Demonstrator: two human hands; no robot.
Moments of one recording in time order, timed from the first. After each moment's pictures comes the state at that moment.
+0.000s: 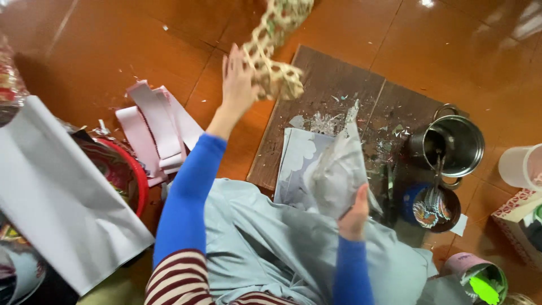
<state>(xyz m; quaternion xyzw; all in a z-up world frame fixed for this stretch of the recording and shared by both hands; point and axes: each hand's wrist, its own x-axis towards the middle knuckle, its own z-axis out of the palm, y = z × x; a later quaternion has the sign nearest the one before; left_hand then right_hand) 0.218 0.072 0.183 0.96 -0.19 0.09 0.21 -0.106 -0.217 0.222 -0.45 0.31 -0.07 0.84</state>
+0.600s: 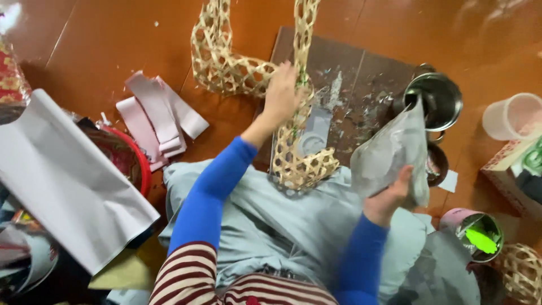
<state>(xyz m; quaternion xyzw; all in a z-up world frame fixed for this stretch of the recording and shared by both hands) 0.094 -0.061 0.210 0.90 -0.25 0.20 0.30 -0.169 -0.265 0.303 -0.47 0.15 -0.26 0.83</state>
